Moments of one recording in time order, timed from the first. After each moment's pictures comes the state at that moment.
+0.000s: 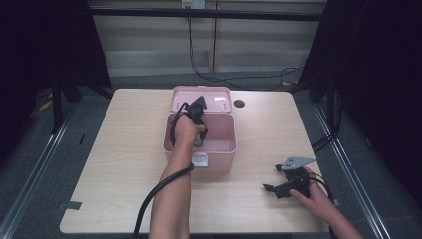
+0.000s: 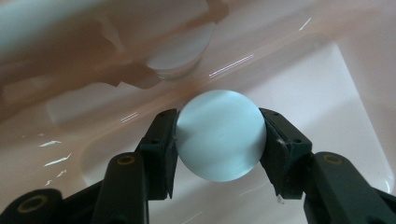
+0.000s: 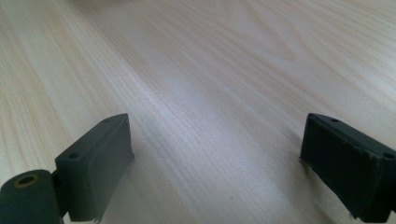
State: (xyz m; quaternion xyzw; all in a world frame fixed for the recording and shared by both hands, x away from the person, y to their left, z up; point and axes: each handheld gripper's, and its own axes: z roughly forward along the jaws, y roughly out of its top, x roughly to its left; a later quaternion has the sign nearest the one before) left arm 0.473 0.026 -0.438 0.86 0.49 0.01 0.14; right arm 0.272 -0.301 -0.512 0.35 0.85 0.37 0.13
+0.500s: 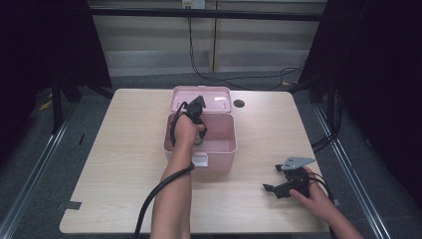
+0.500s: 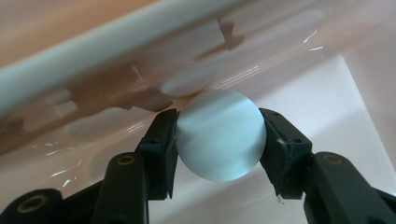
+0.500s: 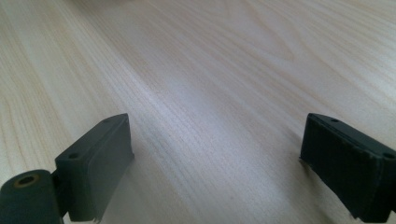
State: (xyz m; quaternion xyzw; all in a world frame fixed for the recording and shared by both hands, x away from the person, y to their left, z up) left arm 0.474 0.030 -0.438 0.86 0.49 0.02 0.15; right arm 0.272 -0.301 -0.512 0.35 0.85 0.37 0.14
